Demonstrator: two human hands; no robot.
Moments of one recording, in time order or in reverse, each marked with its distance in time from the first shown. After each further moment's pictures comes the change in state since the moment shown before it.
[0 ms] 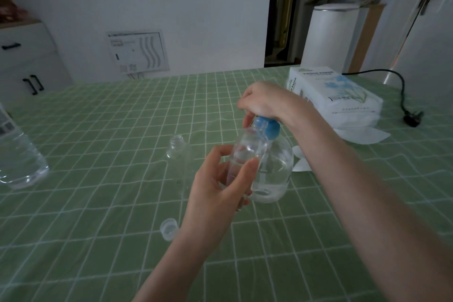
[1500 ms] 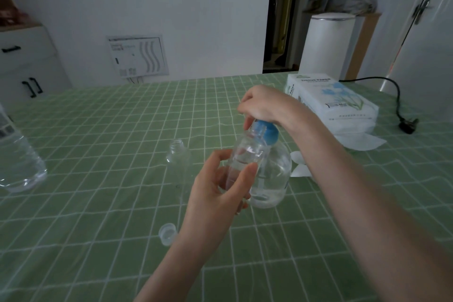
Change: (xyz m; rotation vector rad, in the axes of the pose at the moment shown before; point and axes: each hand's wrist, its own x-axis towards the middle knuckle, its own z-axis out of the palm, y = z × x) left_hand 0.001 -0.001 0.001 0.012 0.017 0.006; right_hand -0.002 -0.003 -0.004 0.018 0.028 0.003
